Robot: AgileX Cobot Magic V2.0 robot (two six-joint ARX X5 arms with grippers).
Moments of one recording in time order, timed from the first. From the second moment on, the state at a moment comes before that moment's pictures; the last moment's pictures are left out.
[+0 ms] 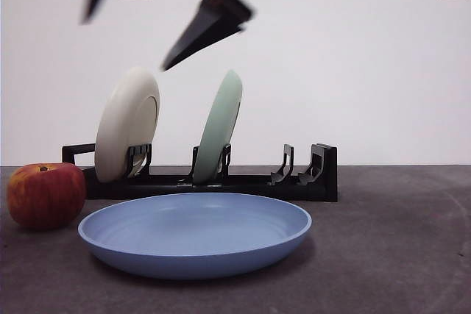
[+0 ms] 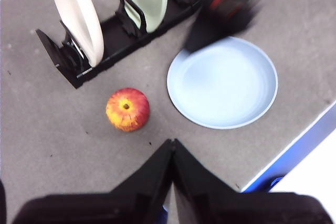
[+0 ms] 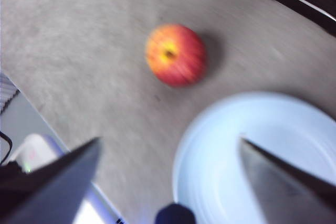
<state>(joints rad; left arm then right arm) -1.12 0.63 1.19 -1.32 -0.49 -0.26 0.91 1.80 1.66 -0.75 -0.17 0.28</state>
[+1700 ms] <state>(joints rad) -1.12 0.51 1.19 -1.32 -0.46 -0.25 1.00 2.42 2.09 -0.65 0.03 0.19</state>
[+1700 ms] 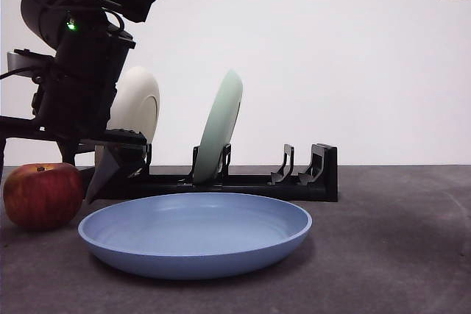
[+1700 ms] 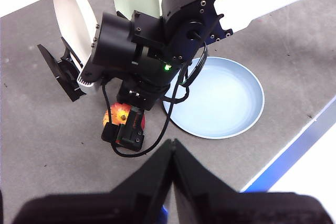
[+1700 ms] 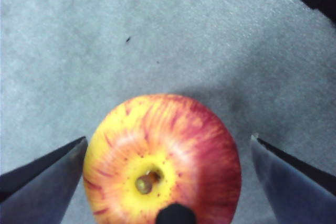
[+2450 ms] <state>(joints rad) -1.12 0.51 1.19 -1.32 -0.46 -0.24 1.00 2.41 2.38 -1.11 0.00 0.14</state>
